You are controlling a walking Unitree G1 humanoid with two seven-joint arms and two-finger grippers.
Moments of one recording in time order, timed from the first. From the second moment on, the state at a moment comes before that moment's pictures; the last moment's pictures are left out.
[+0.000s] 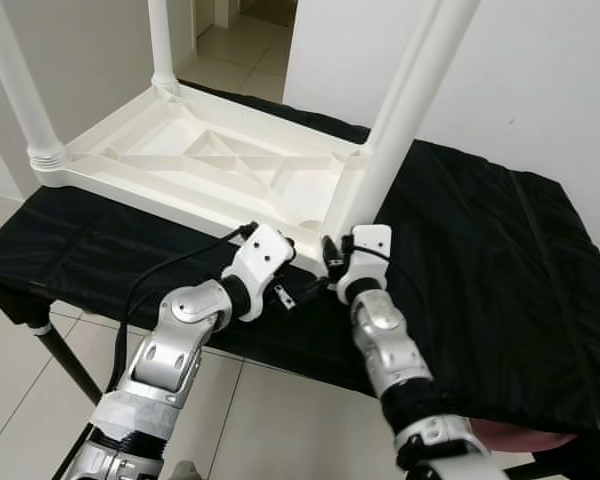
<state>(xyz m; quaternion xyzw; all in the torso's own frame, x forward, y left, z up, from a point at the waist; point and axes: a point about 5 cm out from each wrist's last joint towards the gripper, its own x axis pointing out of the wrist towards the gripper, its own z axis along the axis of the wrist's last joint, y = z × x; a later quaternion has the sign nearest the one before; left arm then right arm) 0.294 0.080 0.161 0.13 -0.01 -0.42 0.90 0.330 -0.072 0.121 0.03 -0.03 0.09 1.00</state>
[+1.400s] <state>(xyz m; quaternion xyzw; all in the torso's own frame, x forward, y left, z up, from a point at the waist) 0.271 0.083 0.158 0.14 -0.02 -0.46 0.88 0.356 -0.128 0.128 -0.03 0.00 0.35 0.94</state>
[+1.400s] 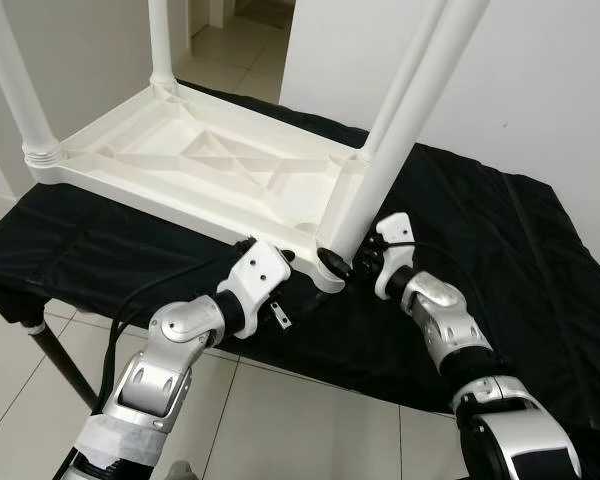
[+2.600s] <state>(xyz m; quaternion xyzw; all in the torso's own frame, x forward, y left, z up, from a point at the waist) 0.271 0.080 0.162 0.13 -0.01 -0.47 0.87 0.357 -0.116 0.114 0.00 -0.01 0.23 0.97</state>
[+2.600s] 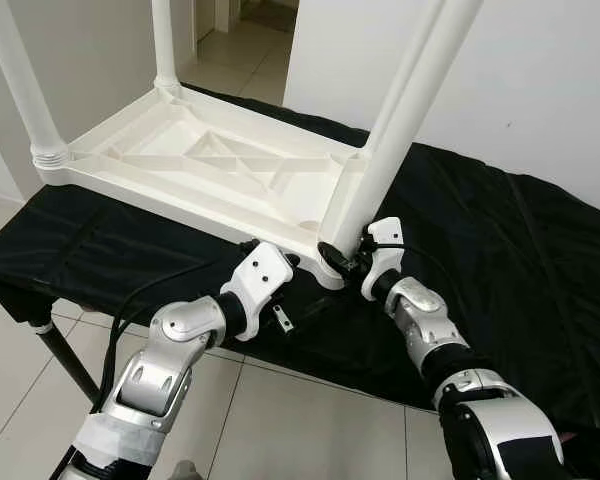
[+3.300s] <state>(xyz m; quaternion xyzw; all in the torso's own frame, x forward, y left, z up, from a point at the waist) 0.271 0.078 0.161 0.13 -0.02 -0.47 0.87 0.332 -0.092 0.120 0.04 -0.03 0.07 1.00</state>
